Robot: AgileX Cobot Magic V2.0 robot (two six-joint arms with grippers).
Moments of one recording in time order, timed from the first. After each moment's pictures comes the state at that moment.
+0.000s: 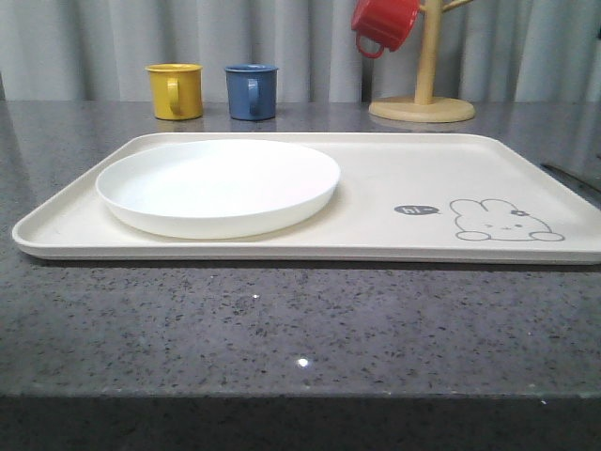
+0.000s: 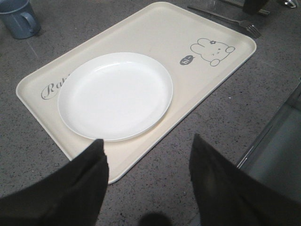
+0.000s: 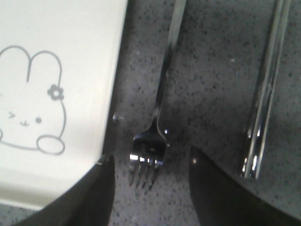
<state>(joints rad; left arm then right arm) -0.69 0.63 -0.82 -0.08 0.78 0.20 0.12 1.40 -1.14 0.03 1.07 0.03</state>
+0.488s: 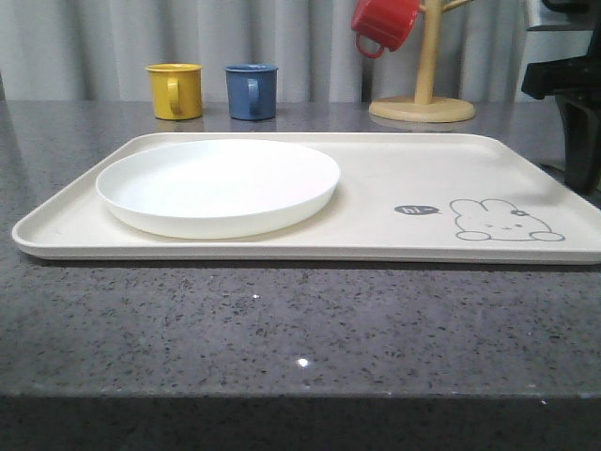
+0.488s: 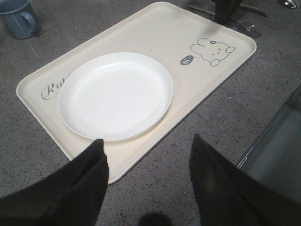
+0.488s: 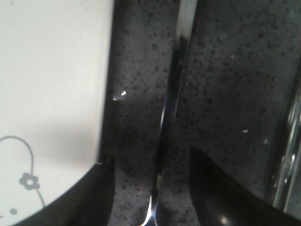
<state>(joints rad) -0.69 0.63 -0.82 -0.08 0.78 0.20 0.12 1.65 -1.29 0.03 1.08 0.08</state>
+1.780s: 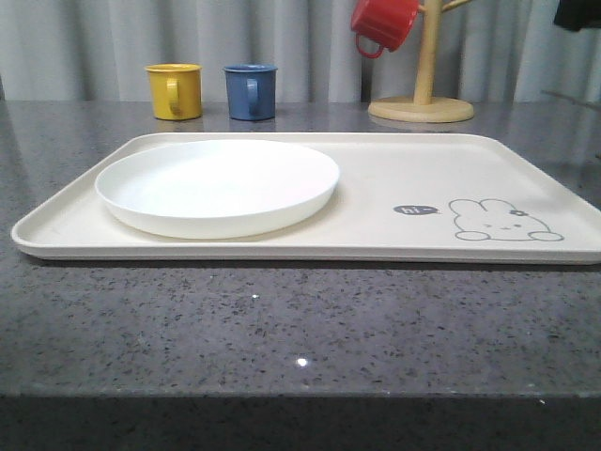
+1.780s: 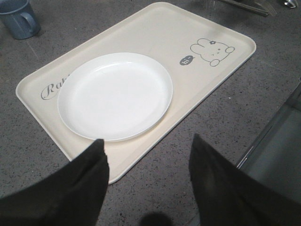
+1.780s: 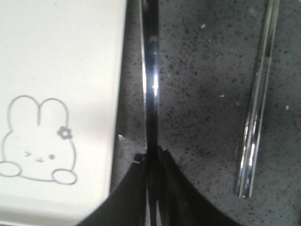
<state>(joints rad) -0.69 0.63 -0.82 -0.08 0.78 0.20 0.13 1.48 -1.30 0.04 1.15 0.08</state>
